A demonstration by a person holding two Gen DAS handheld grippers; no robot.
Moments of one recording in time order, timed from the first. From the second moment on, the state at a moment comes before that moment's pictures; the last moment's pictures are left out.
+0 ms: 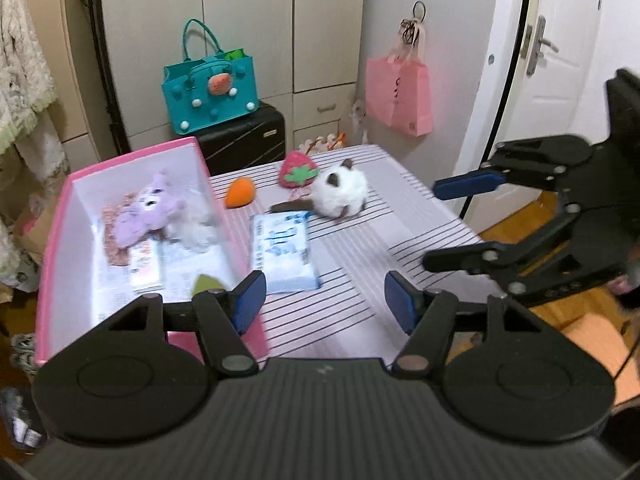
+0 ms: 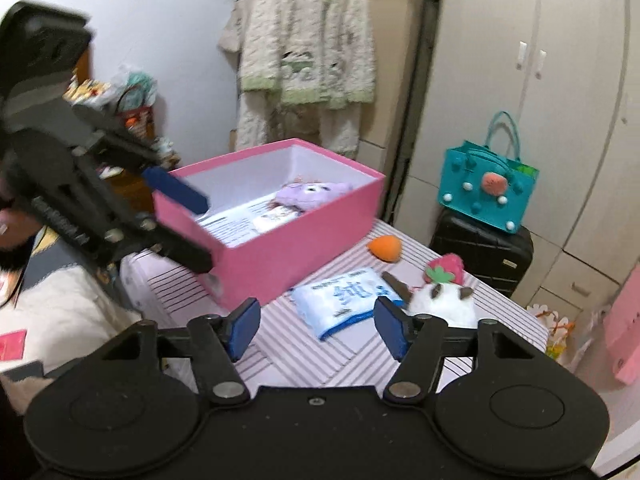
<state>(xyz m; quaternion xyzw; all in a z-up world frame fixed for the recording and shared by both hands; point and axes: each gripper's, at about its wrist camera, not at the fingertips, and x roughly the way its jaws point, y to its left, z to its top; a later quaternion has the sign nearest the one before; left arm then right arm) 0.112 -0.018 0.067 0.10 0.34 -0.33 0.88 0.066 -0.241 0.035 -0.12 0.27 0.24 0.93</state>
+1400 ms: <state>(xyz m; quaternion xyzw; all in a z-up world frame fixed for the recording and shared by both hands) 0.176 -0.142 -0.075 0.13 0.34 -0.12 0.92 0.253 -0.282 -0.071 0.06 0.37 0.31 0.87</state>
